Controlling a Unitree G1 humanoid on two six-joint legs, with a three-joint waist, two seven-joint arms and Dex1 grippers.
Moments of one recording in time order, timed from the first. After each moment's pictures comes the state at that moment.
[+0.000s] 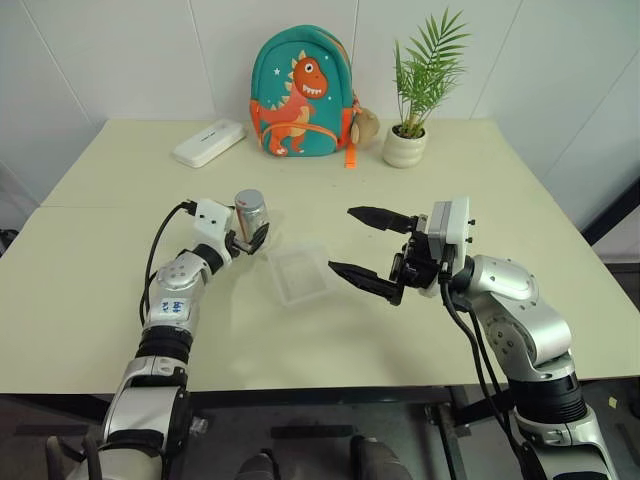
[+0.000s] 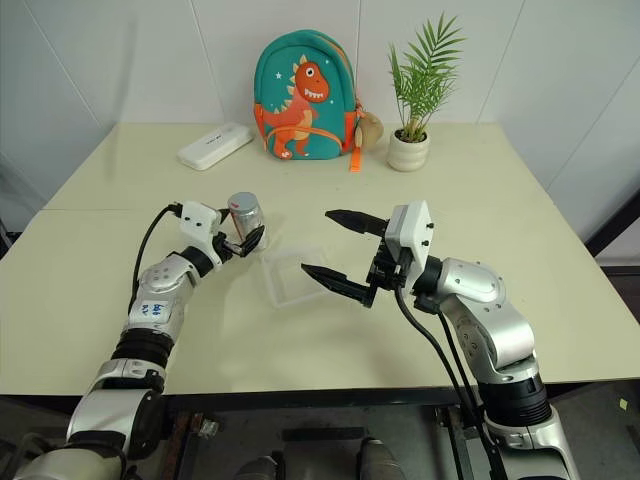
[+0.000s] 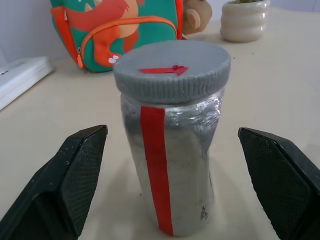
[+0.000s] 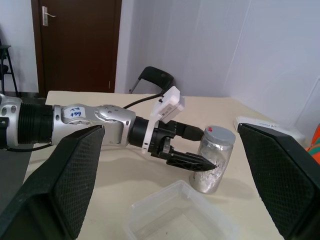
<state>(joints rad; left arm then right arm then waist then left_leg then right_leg) -0.82 0.37 0.12 0.79 -0.11 -0.15 -0.41 -0.53 -0.44 0.03 -0.30 0.54 0.30 0.89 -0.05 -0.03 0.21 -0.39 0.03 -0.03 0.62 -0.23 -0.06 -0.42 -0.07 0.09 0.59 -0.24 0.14</state>
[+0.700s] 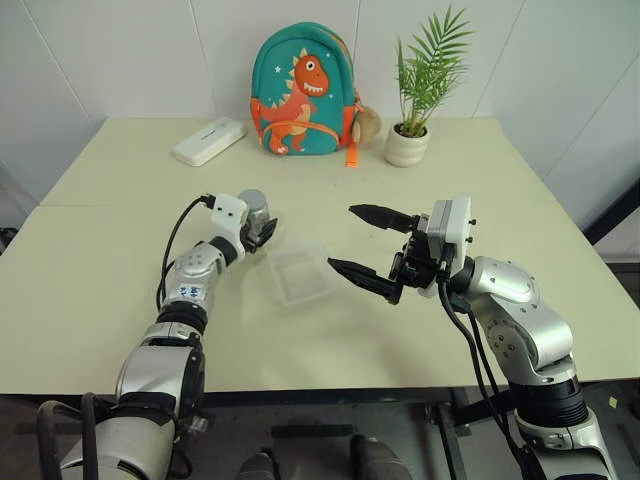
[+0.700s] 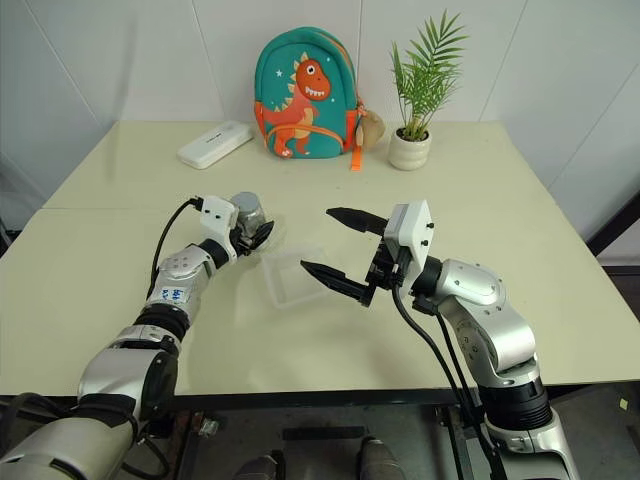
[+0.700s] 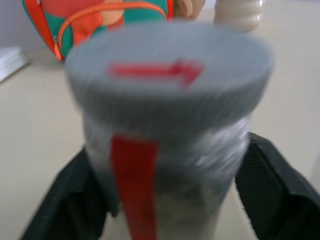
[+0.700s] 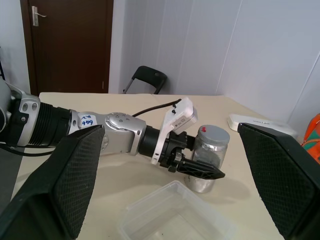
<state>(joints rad) -1.01 0.34 0.12 1.16 -0.06 -0.30 -0.43 -0.53 -0.44 0.03 -0.32 0.54 0.31 0.85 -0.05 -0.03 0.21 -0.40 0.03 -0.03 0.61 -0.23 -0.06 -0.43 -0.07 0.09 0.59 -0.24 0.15</state>
